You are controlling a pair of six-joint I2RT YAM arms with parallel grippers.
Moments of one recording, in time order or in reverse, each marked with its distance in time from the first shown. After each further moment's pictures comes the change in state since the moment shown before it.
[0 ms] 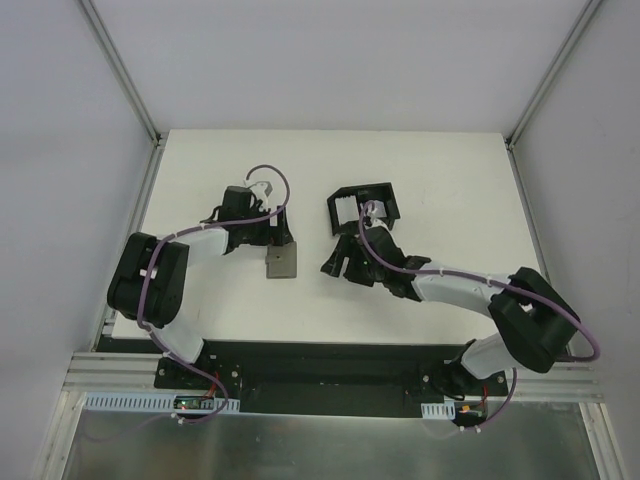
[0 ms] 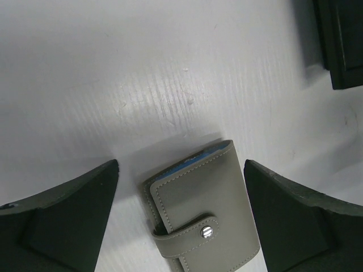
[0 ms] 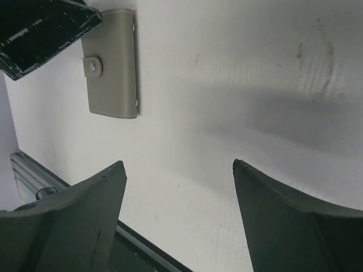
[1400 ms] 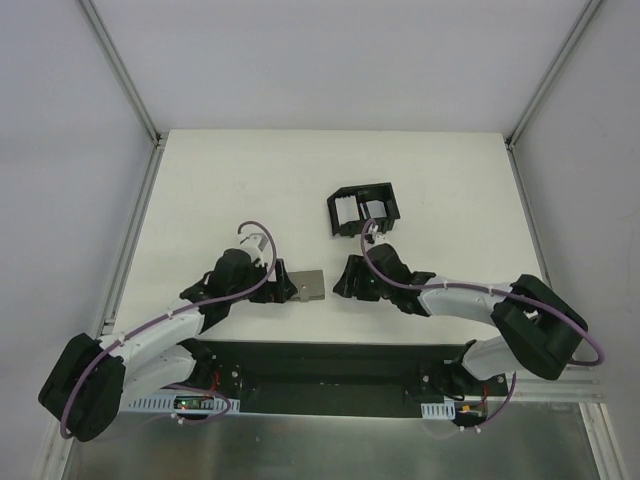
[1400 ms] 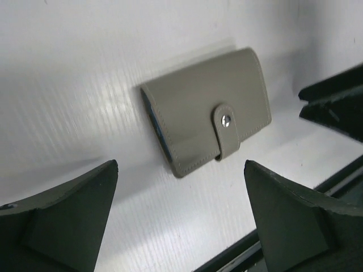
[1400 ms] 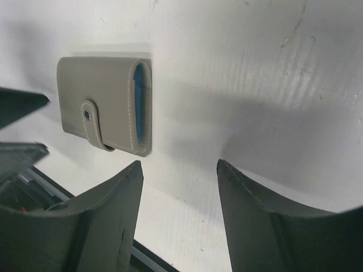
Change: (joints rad) left arm -0.296 -0.692 -0.550 -0.030 -0.140 -0.322; right arm 0.032 -0.034 -0.167 0.107 -0.021 -0.051
